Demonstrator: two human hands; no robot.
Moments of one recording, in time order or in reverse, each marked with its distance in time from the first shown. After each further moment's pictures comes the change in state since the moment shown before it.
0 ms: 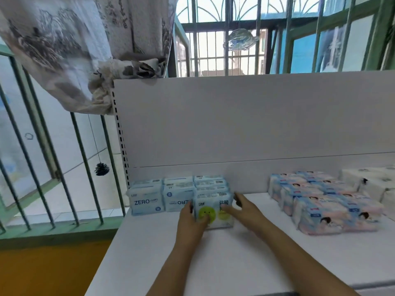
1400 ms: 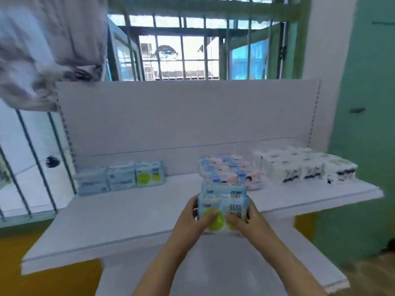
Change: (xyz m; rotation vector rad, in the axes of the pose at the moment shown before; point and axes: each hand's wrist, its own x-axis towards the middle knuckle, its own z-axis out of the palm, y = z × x) left_hand -0.223 0.116 0.134 -0.282 -0.416 0.087; right_hand -0.295 0.043 -0.164 0.431 0.173 -0.080
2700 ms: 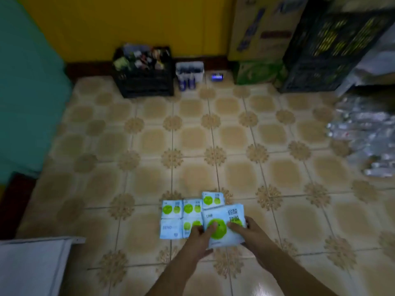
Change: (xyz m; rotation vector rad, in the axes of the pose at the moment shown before) left_hand -0.363 -0.577 0.847 0.447 -1.274 -1.119; right_hand -0.634 0.633 -0.538 0.627 1.439 0.964
